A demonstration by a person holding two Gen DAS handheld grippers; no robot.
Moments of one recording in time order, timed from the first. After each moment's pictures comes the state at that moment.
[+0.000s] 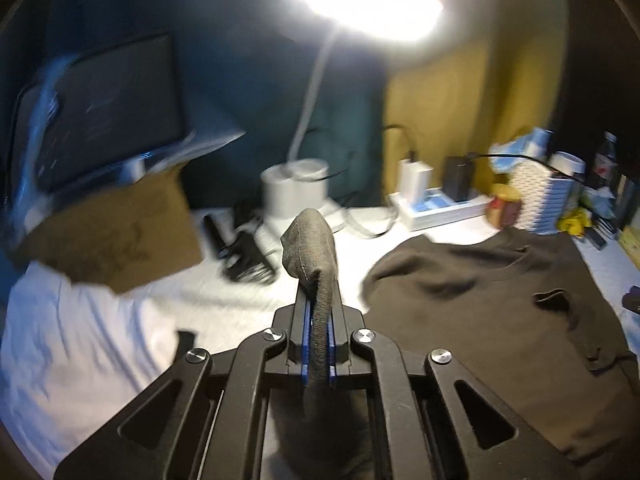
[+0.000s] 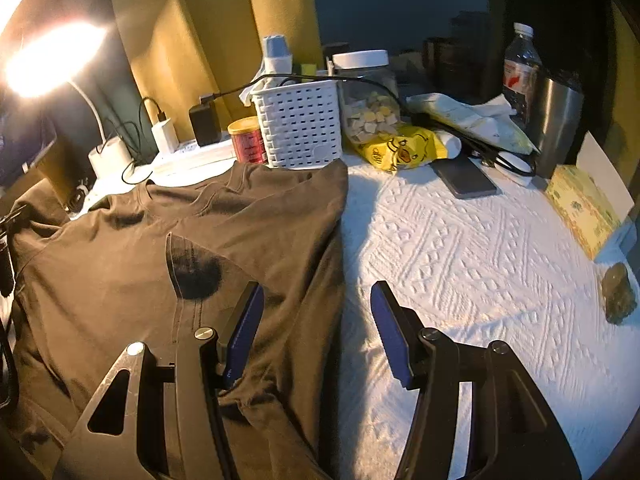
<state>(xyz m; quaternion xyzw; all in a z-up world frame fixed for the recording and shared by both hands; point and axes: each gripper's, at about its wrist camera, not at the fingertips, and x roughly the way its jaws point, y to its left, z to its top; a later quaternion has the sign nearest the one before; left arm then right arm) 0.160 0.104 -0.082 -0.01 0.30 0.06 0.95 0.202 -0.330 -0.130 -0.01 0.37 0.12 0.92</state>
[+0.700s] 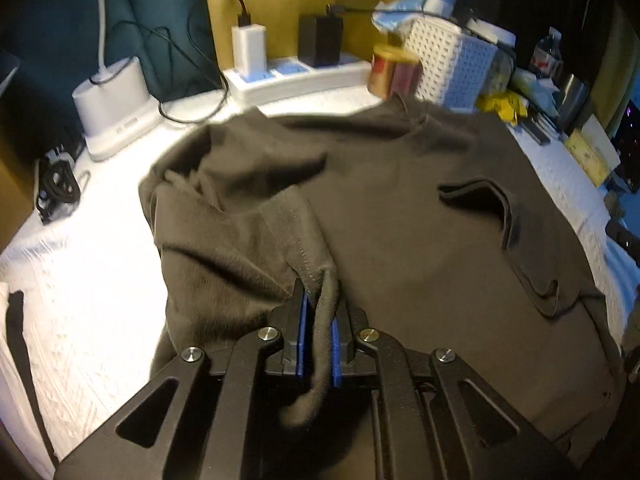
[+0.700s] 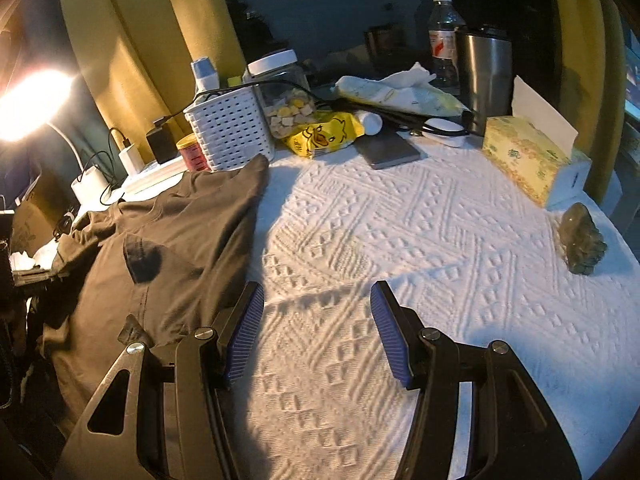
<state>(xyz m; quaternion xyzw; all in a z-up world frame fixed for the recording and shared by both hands) 0.204 -0.006 -0.152 0.00 0.48 -0.09 0.87 0.179 -0.412 -0.138 0.04 0.37 0.08 0.93</state>
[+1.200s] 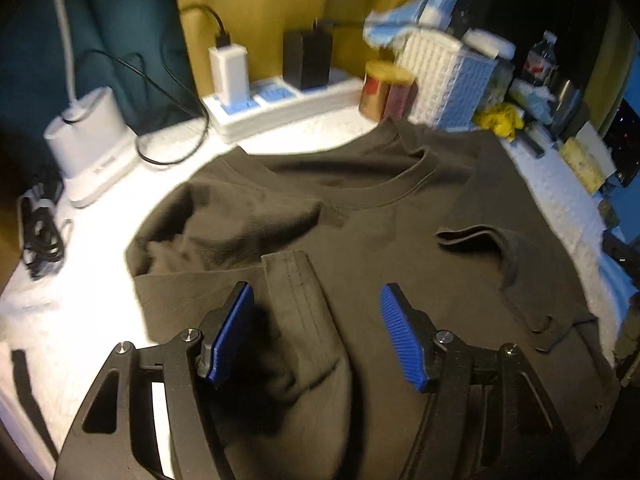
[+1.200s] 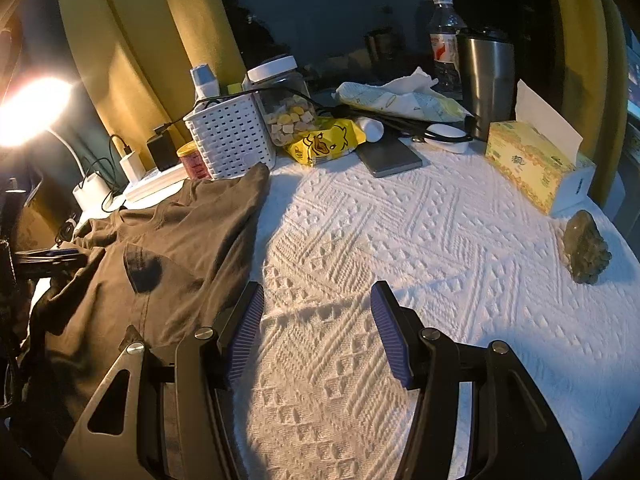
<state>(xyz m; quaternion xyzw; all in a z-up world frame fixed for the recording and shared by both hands) 0.244 -0.008 -0.148 0.01 0.48 -0.12 0.87 0.185 -0.412 -0.137 0.04 0.36 0.09 0.93</state>
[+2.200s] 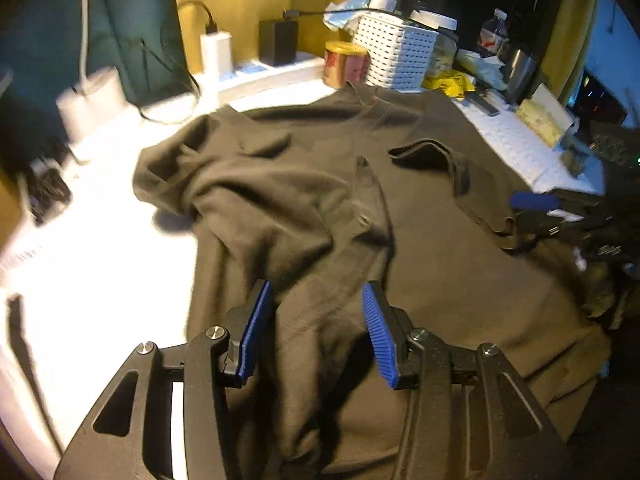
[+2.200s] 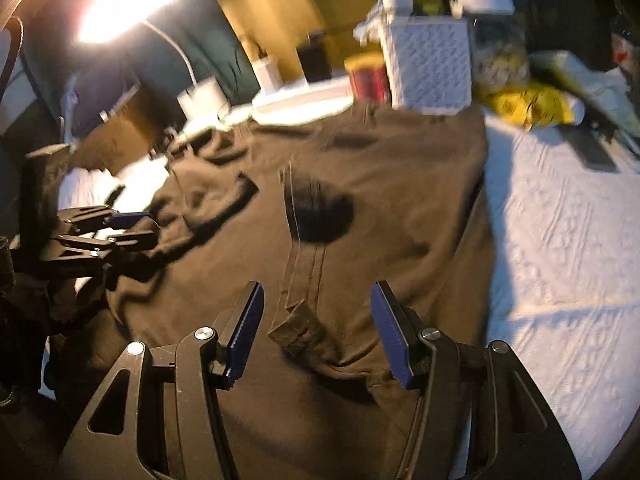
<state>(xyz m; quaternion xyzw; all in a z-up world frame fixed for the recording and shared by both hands) 0.164 0.004 -0.154 0.00 0.48 -0.19 0.86 0.198 -0.276 -0.166 -0.01 0.46 0.29 0.84</state>
